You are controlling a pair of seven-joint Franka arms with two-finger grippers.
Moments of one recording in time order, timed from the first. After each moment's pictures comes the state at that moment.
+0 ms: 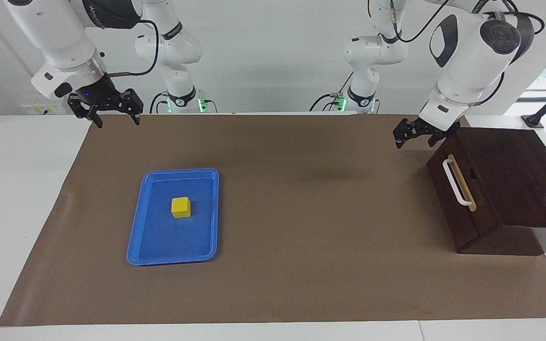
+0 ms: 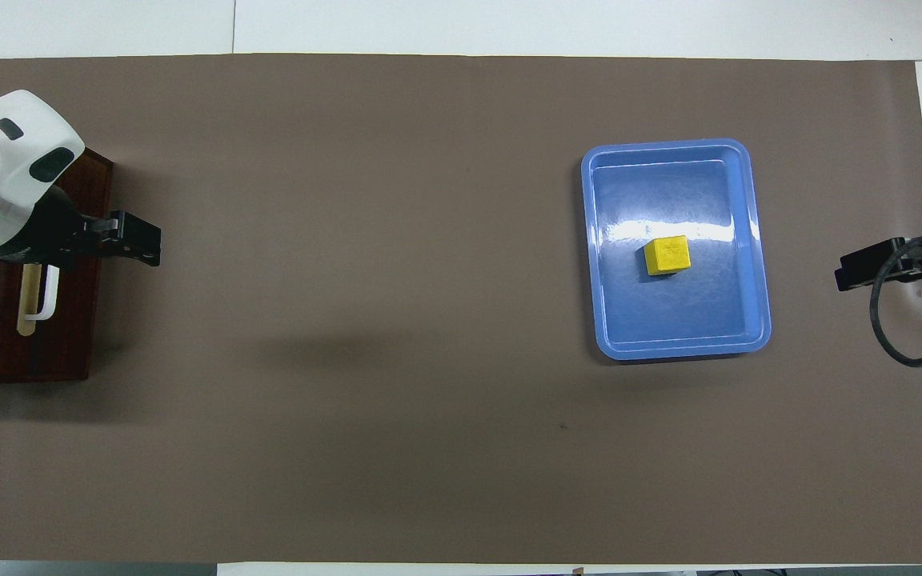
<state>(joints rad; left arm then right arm) -0.05 0.03 -0.11 -1.66 -0.01 1.61 -0.13 -0.07 -0.04 0.05 -1.63 0.00 1.49 -0.10</state>
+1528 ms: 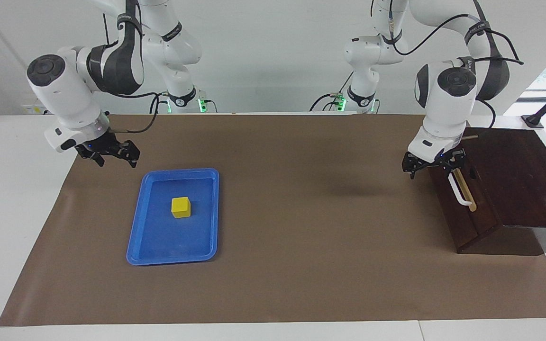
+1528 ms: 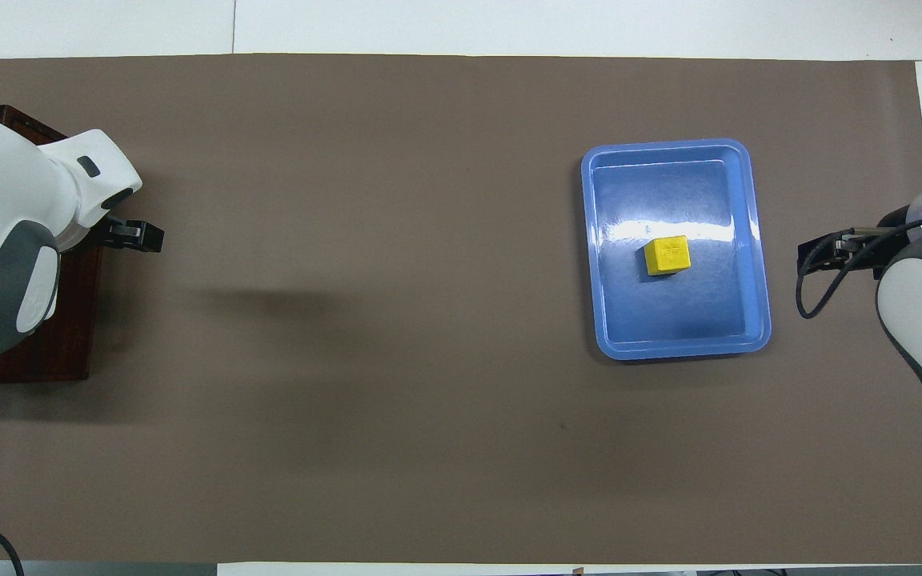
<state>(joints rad) -0.03 0.08 -0.10 -1.91 0.32 2.03 -0.04 -0.14 0.05 0.04 -1.92 -0.02 1.89 0.07</state>
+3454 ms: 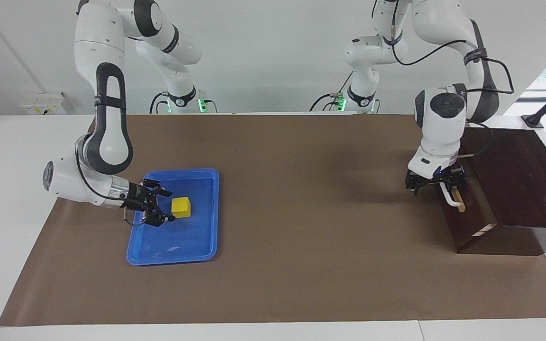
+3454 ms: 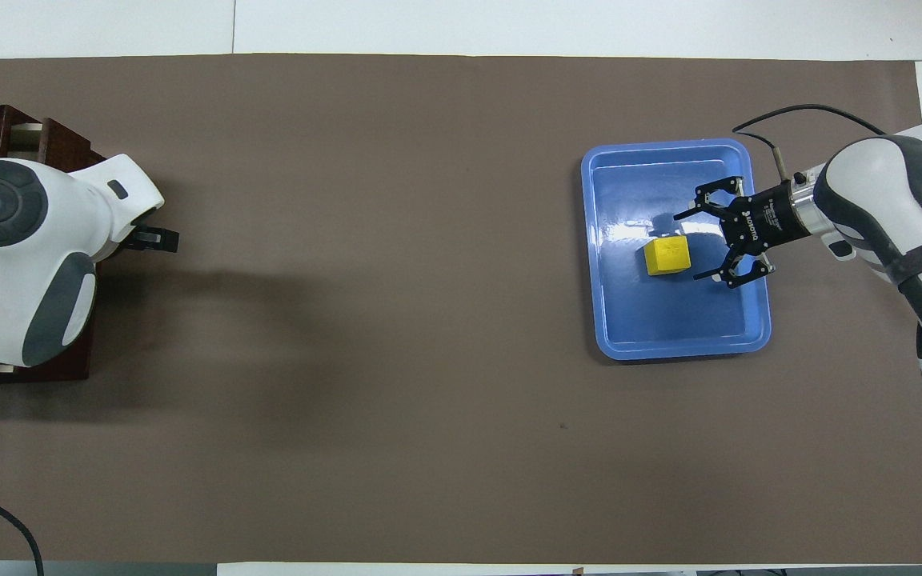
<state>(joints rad) -0.03 0.12 -0.10 -2.03 0.39 2.26 -0.17 -0.16 0.48 0.04 -1.76 0.64 1.87 0.87</state>
